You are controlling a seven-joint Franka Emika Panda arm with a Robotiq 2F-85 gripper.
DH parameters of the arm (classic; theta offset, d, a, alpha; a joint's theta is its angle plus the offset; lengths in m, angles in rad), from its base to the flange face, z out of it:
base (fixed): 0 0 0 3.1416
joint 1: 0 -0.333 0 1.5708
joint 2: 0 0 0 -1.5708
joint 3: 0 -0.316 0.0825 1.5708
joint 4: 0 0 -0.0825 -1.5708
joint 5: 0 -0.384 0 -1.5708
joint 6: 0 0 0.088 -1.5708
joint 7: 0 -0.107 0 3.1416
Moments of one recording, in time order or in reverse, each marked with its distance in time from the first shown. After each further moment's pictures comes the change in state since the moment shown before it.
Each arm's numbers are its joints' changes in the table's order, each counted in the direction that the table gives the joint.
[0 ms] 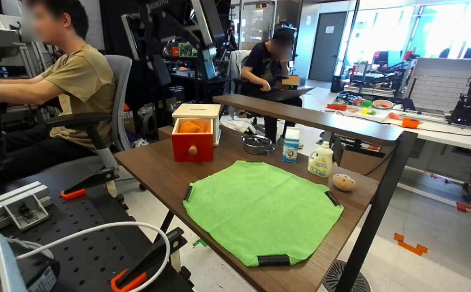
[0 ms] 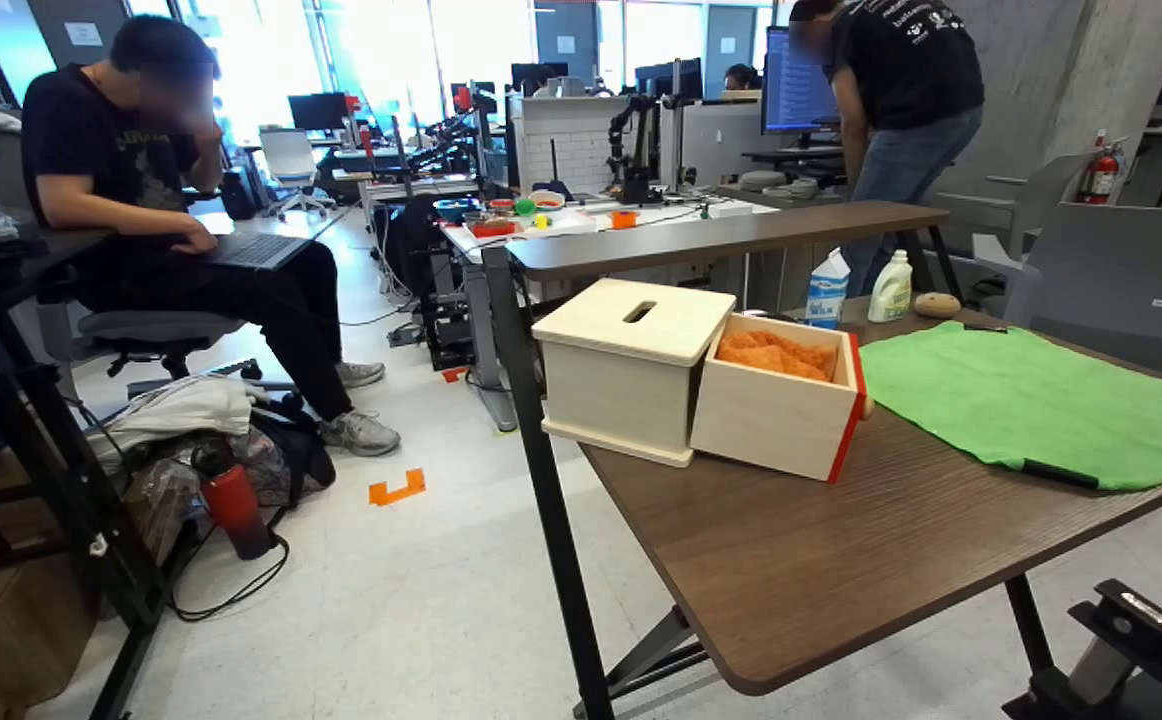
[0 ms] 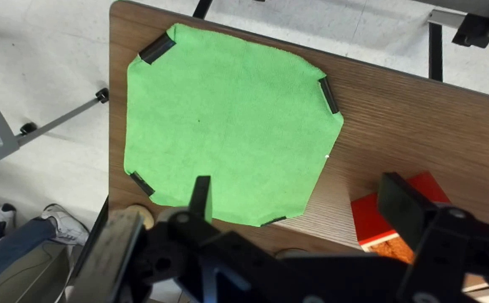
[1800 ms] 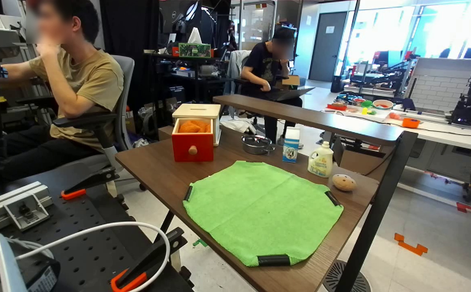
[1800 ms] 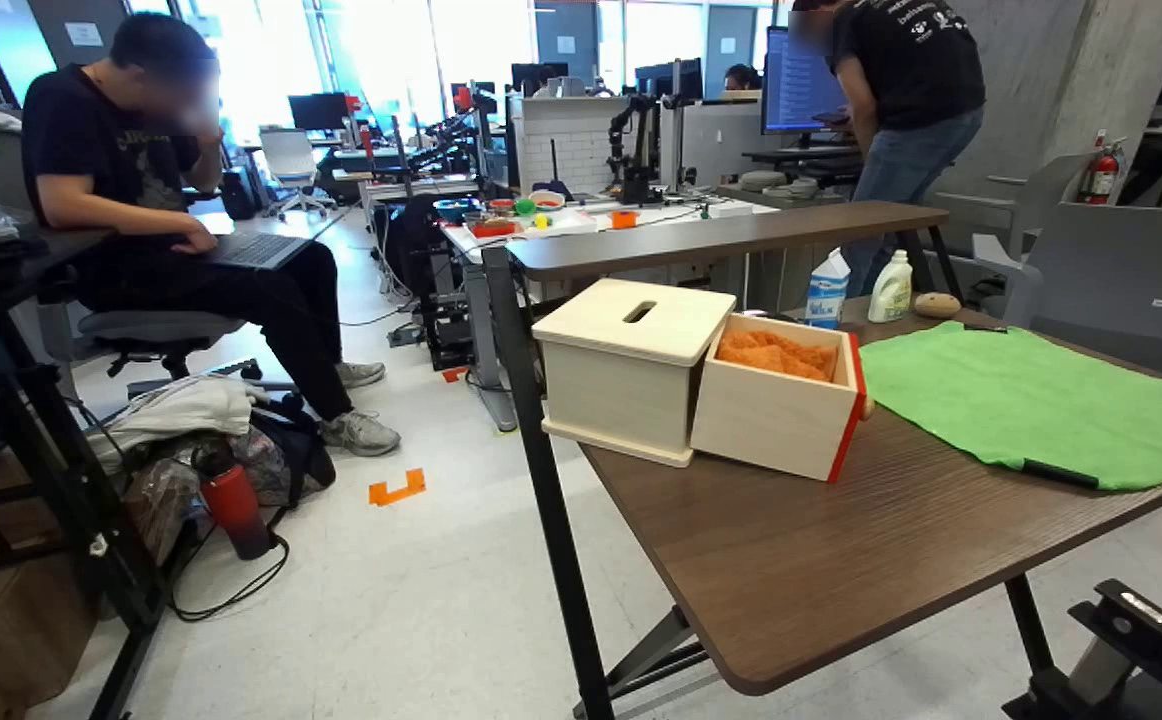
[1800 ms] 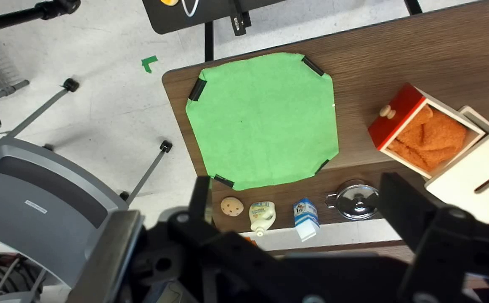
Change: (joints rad) arm 0.049 -0.329 -0.085 -0.301 -0.118 -0.673 -0.337
